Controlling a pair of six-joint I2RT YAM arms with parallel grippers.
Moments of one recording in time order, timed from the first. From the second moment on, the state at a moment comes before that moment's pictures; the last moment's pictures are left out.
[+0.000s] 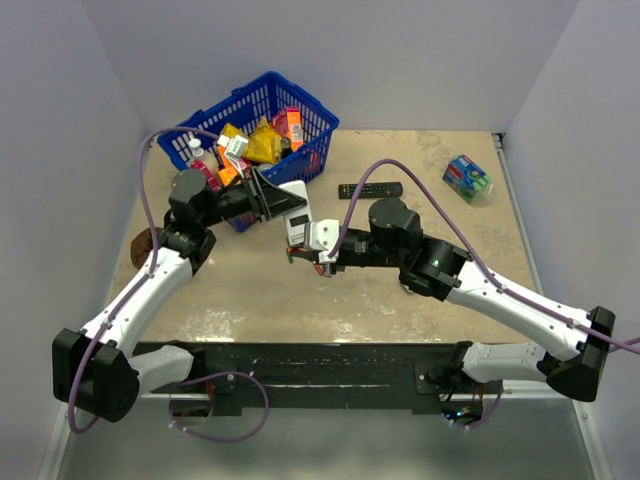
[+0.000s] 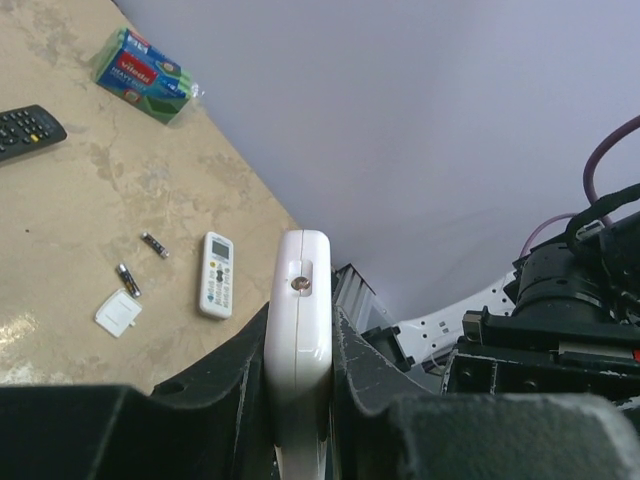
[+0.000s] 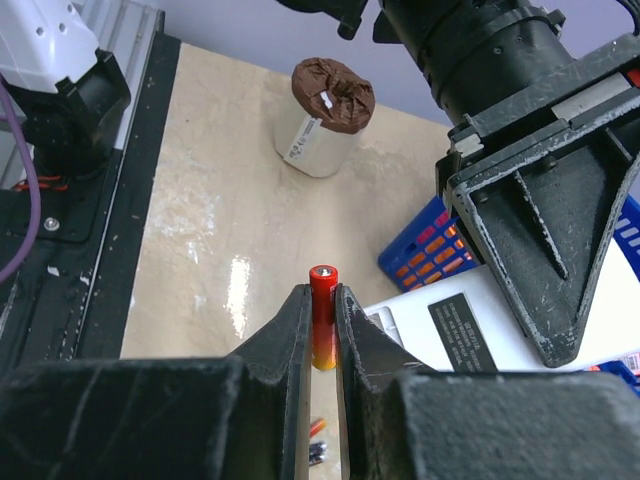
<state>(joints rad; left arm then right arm) -0.33 1.16 0.90 0.33 0.81 -0.88 0.99 1.18 1.17 -0.18 -0.41 -0.50</state>
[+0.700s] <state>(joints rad) -0.33 1.17 0.95 0.14 0.84 -0.82 0.99 1.22 1.17 -0.24 -0.42 -0.60</state>
